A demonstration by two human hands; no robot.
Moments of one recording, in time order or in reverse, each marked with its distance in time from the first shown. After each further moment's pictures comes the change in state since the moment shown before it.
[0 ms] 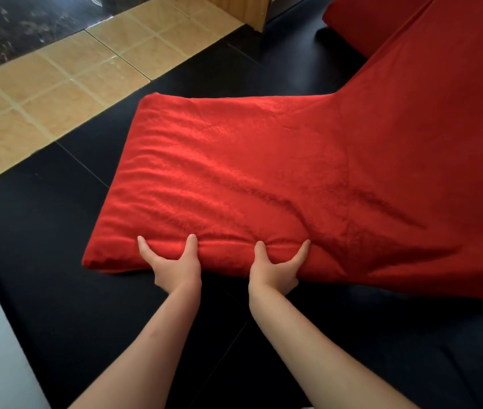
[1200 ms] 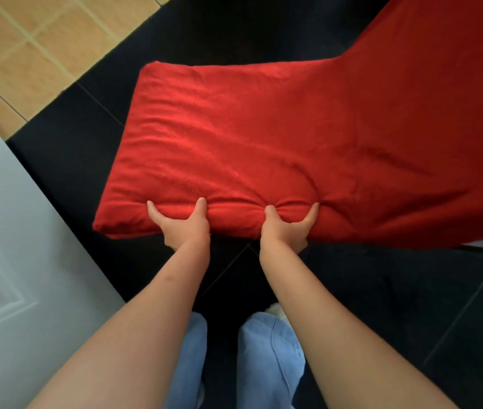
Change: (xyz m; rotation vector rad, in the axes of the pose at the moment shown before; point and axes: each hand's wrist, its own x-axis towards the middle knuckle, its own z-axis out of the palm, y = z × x) left_hand -0.092 0.090 -0.043 0.121 0.120 -0.269; right_hand -0.076 -0.094 -0.060 -0.212 0.060 0.193
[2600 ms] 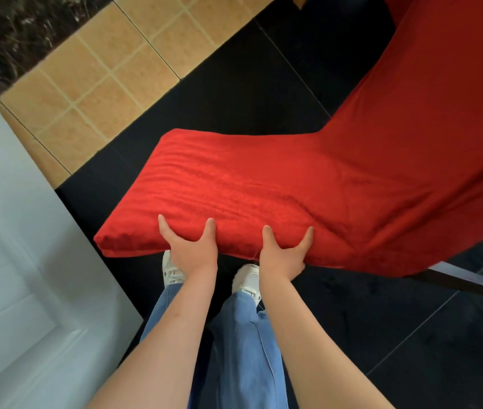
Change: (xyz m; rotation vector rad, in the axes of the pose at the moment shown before) left_hand -0.103 0.182 0.029 0.133 0.034 0.059; right_hand -0.067 -0.200 -0.019 -0.156 -0.065 -0.015
